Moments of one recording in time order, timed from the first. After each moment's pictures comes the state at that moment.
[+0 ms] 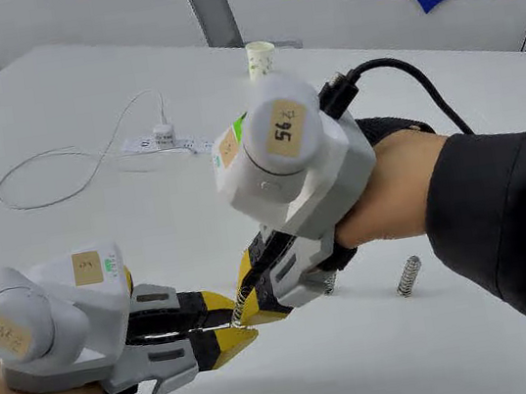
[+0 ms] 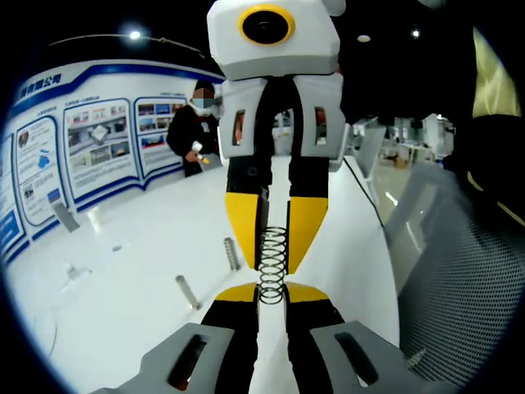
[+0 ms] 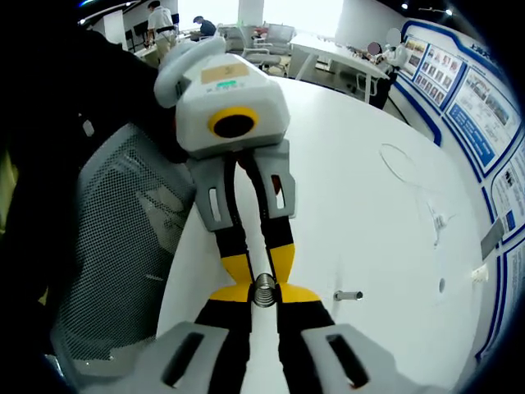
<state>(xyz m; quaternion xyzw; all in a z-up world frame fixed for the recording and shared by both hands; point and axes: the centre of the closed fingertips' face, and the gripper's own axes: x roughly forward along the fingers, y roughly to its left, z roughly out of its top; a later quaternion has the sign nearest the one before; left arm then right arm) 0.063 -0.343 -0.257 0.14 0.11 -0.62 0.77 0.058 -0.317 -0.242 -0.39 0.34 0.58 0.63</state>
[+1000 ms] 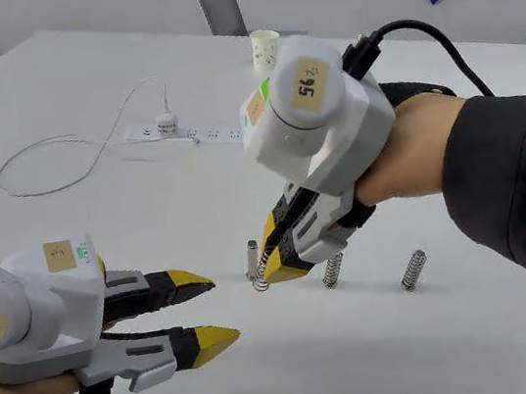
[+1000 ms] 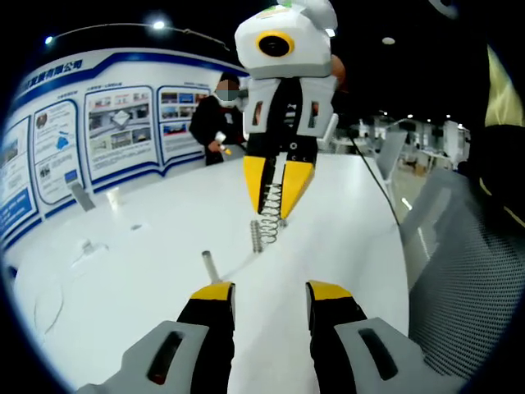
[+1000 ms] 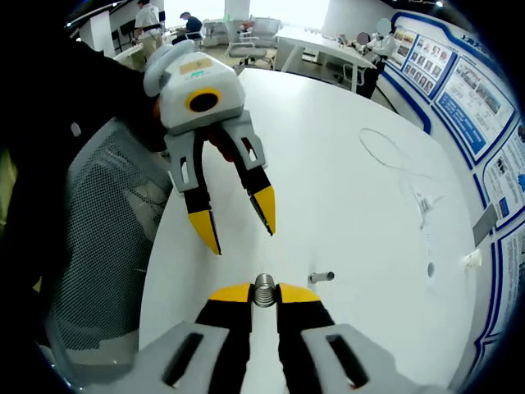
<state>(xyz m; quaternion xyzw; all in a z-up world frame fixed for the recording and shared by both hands) 0.081 -0.317 -0.265 0.13 0.13 -0.57 0.80 0.096 -0.344 -0.237 -0.39 0.36 0.55 0.64</state>
